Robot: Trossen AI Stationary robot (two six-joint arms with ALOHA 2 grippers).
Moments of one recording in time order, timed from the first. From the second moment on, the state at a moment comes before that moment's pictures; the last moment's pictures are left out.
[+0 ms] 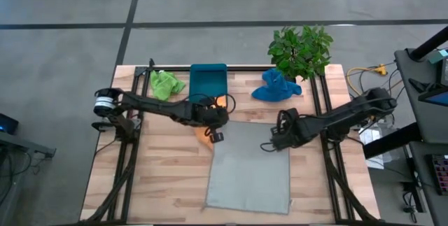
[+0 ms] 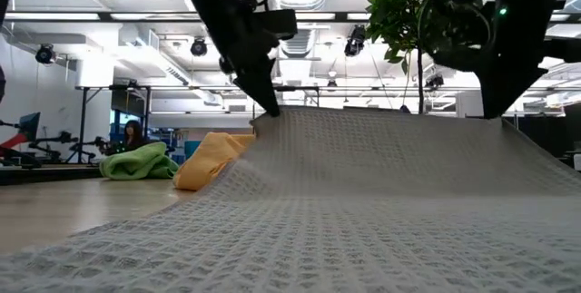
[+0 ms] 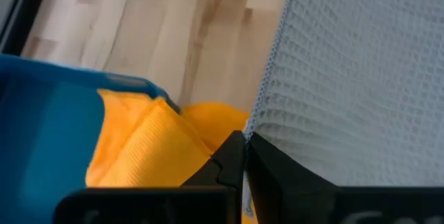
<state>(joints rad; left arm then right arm) -0.01 1.69 1.24 -0.53 -0.31 -0.12 0.30 1.44 0.93 -1.24 0.49 1.62</state>
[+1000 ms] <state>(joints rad) 0.04 1.61 1.04 -0.58 0.00 0.05 0.45 1.42 1.11 -1.06 0.69 1.48</state>
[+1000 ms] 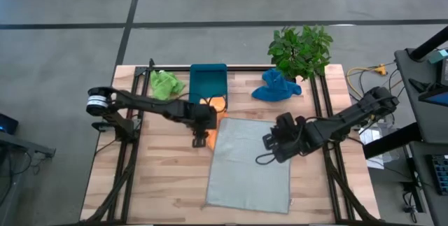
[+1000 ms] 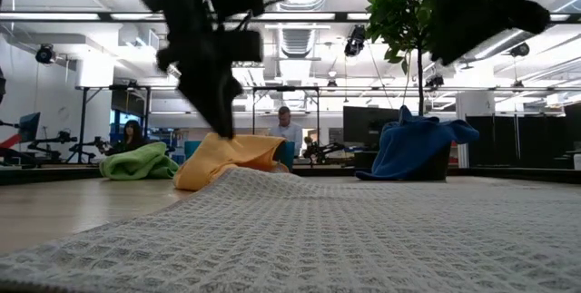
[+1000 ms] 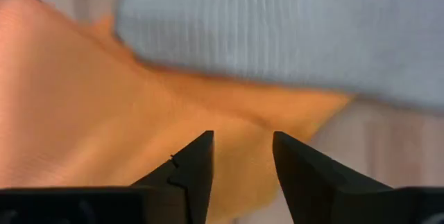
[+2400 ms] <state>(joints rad) -0.22 0.87 0.70 -0.67 0.06 -0.60 0.69 1.44 1.16 -0.83 0.52 1.22</state>
